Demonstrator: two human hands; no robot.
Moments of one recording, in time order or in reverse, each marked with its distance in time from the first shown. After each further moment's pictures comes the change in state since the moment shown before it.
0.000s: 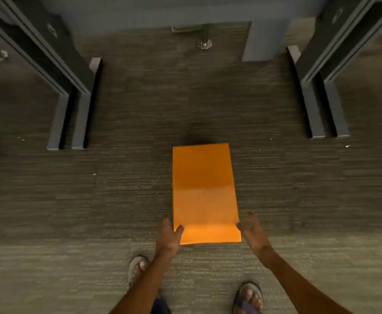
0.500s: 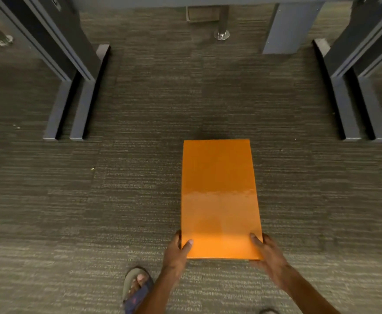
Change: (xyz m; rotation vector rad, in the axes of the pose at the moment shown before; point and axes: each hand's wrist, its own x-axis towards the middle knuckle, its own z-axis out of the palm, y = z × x) left_hand 0.097 -0.096 0.048 -0.254 -0.095 0.020; right_hand 0.057 0.050 0.042 0.389 -0.083 0.203
